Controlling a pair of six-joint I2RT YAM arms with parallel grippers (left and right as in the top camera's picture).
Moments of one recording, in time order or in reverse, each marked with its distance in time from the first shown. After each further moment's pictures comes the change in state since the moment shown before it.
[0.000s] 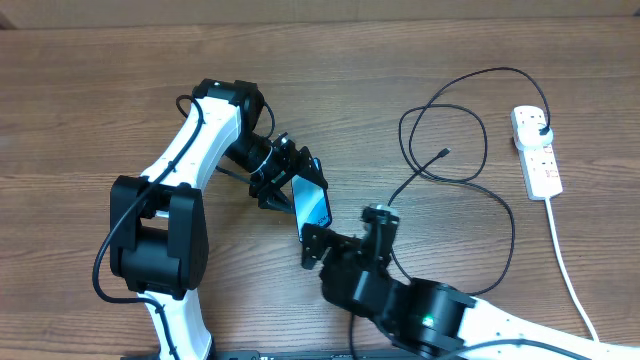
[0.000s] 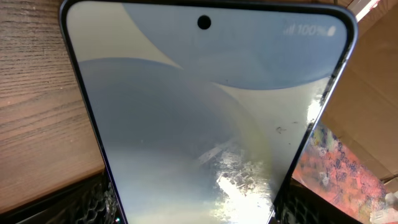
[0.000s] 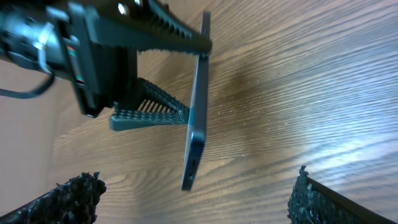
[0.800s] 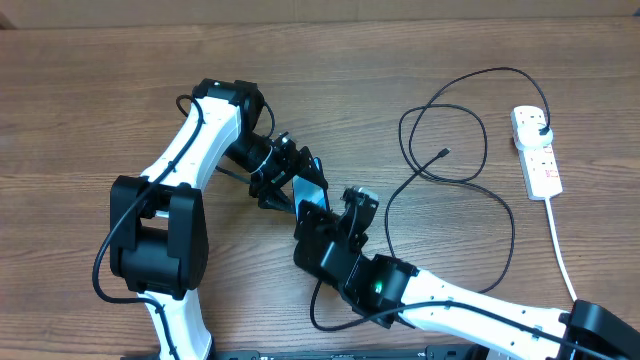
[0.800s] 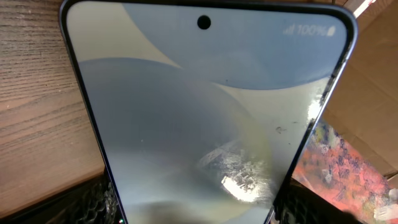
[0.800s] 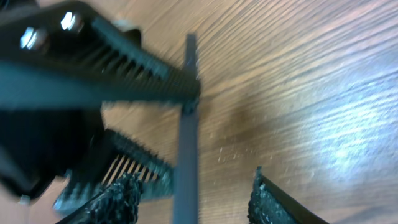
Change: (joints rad) left arm 0.000 0.000 0.001 -0.001 0.003 0.024; right arm -0.104 0.286 0.000 0.299 0.064 0.013
